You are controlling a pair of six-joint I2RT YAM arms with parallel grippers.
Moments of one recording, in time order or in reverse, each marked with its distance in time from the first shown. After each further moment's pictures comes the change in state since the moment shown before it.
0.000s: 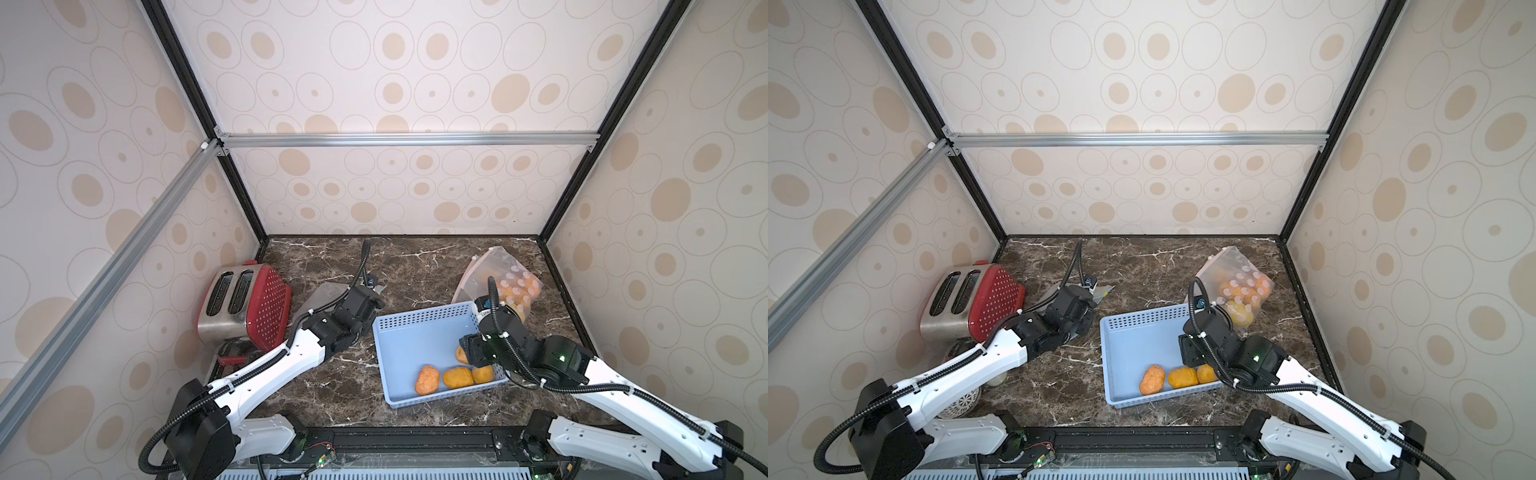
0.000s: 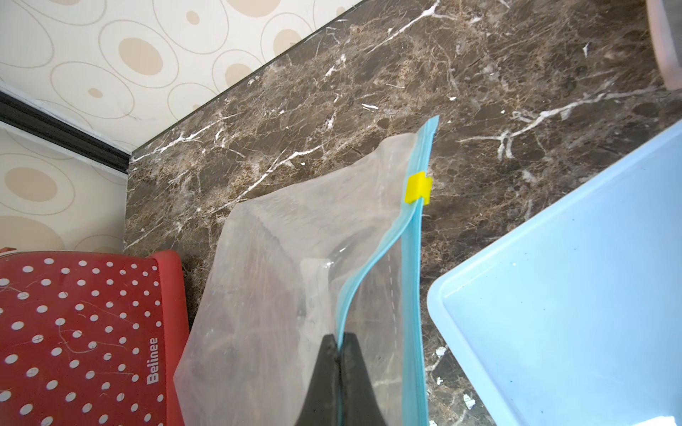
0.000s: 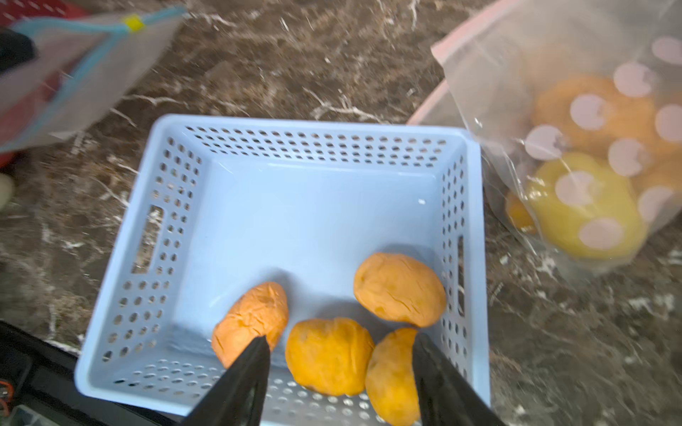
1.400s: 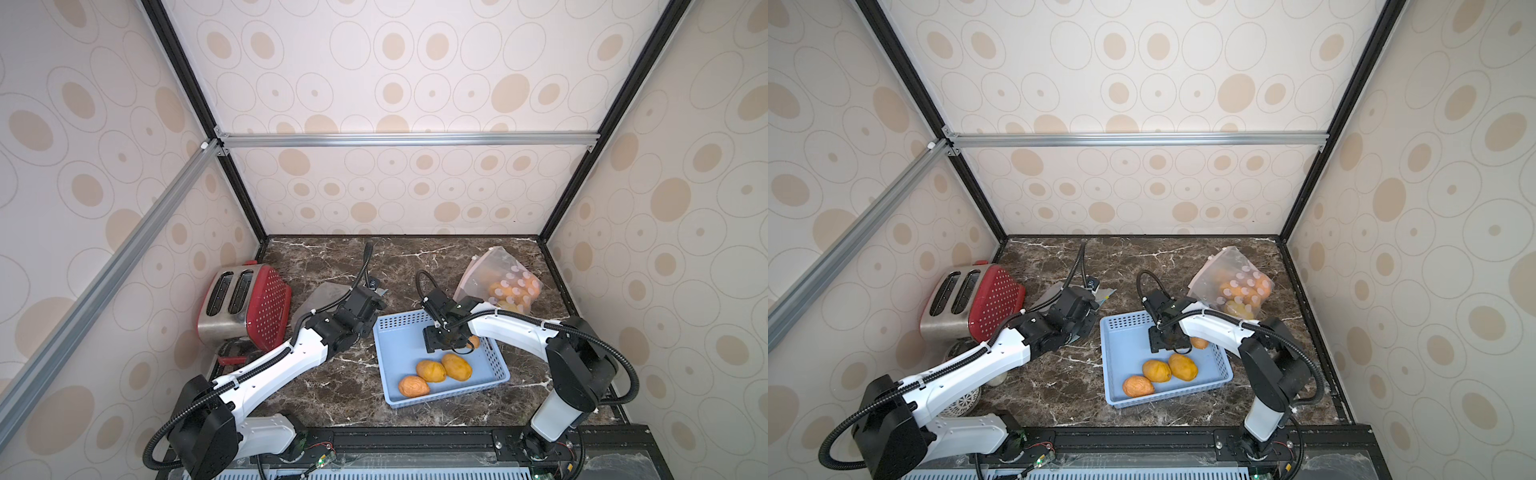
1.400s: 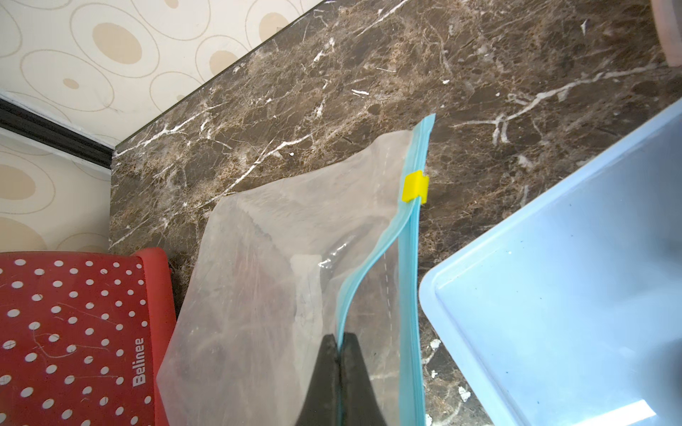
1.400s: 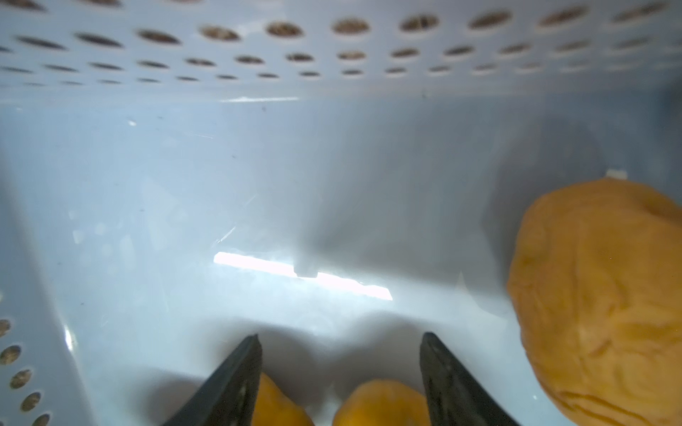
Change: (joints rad) left arm 0.000 0.021 -0.009 -0.001 0.023 -0.001; right arm -0.155 0.753 0.180 0.178 -0.282 0.016
